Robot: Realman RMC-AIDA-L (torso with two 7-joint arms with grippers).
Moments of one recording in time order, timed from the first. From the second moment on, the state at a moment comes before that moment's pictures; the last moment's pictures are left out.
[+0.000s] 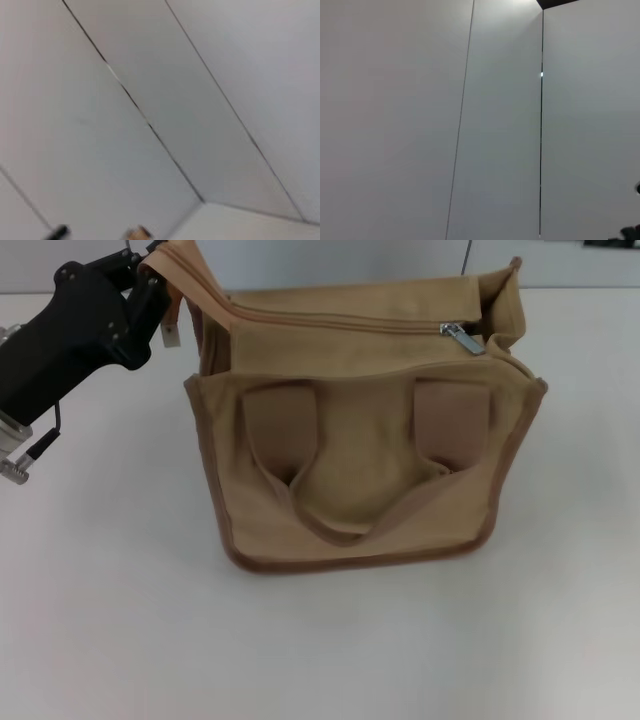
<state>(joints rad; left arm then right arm) -0.56 -2.06 0.37 0.32 1.63 1.77 -0.94 0.58 2.04 -0.68 -1.19 -1.78 -1.71 2.29</state>
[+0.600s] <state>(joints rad) -0.57 -2.06 0.38 0.33 1.63 1.76 -1.02 0.53 2.03 -0.72 -0.67 -1.68 -2.07 1.42</state>
